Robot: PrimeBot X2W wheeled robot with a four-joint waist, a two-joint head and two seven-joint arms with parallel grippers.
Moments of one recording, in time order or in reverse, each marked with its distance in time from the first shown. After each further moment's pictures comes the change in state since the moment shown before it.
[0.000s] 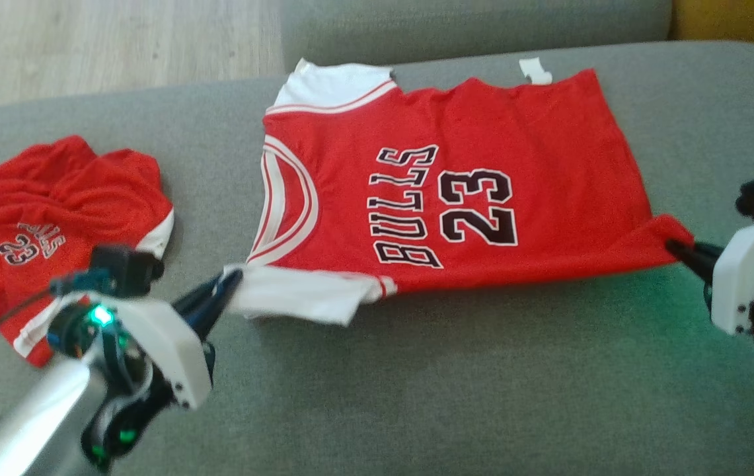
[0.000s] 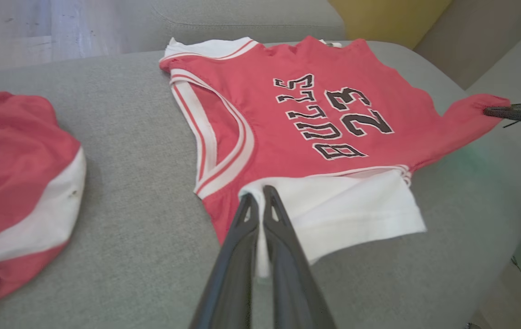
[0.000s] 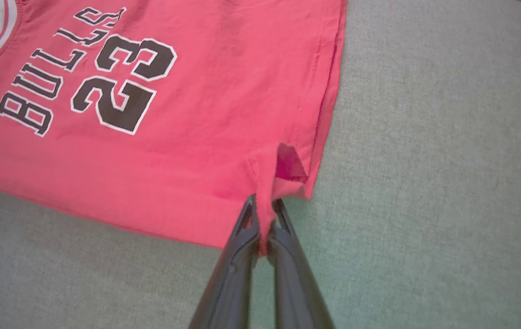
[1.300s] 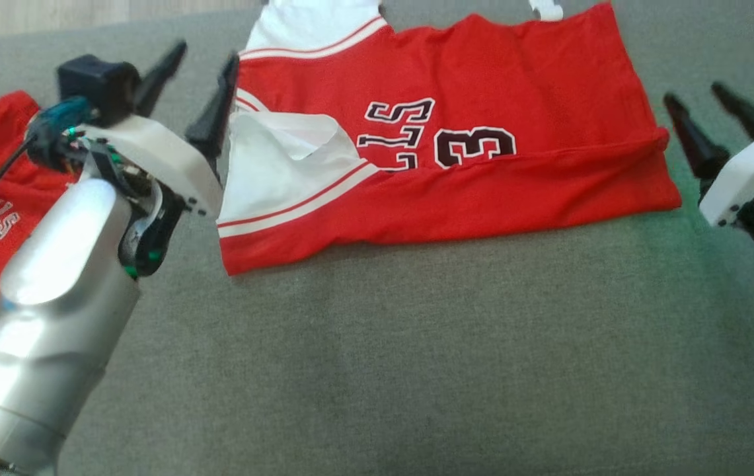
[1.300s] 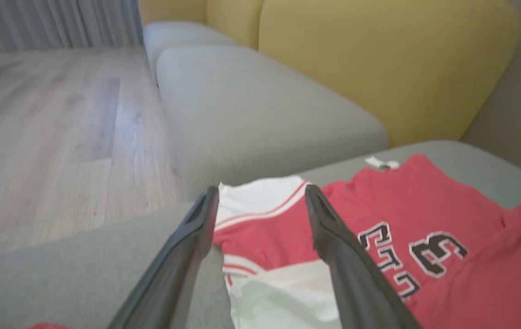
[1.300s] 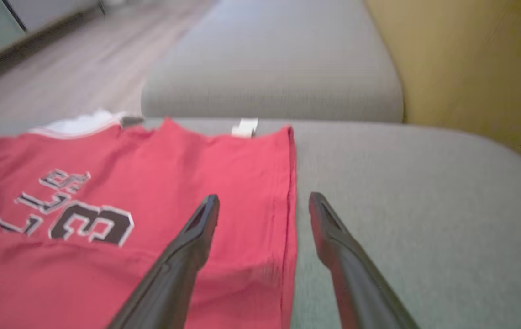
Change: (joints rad) left arm -0.526 -0.228 -0.044 0.534 0.162 -0.050 -0.311; right arm -0.224 0.161 -0.029 0.250 -0.045 0.000 -0.373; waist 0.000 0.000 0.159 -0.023
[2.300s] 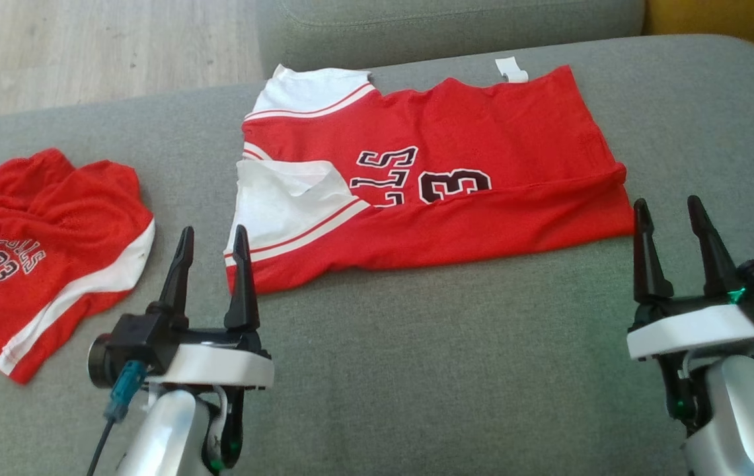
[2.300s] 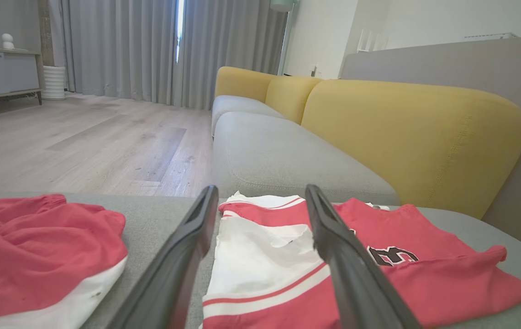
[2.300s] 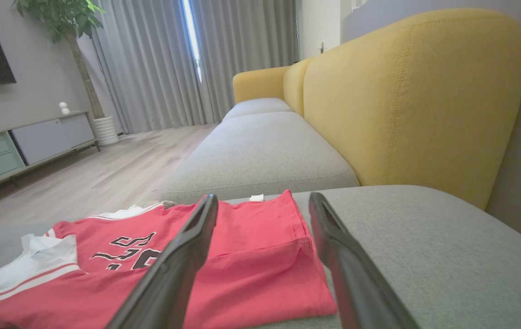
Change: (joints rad) left arm 0.638 -0.289 0.404 -0.267 0.377 0.129 -0.338; right arm 0.670 0.485 -0.913 -0.452 -0.784 0.000 -0.192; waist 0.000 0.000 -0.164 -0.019
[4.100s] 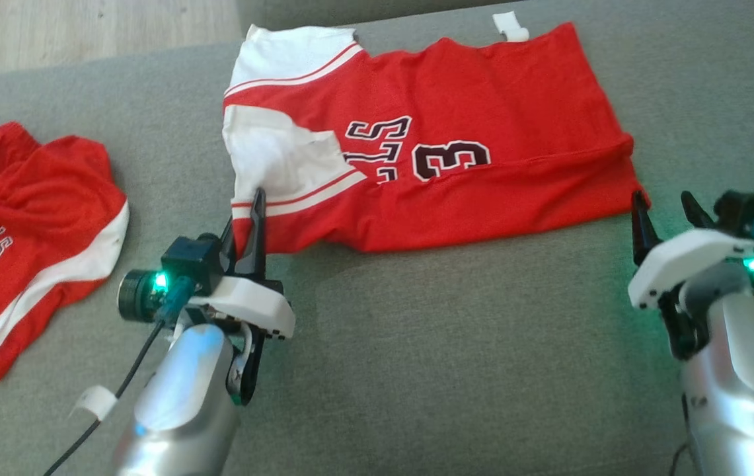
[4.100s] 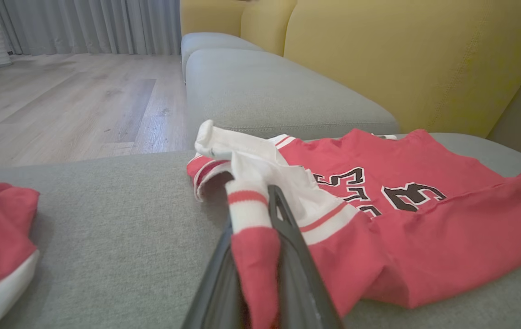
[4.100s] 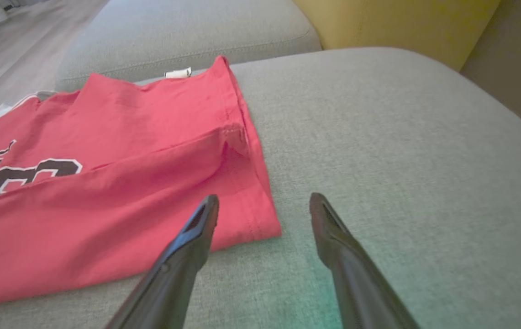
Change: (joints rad) left arm -0.282 -0.030 -0.083 0.384 0.046 -0.050 0.026; right arm -0.253 0.063 -0.190 0.326 -0.186 0.000 0.313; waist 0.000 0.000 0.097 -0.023
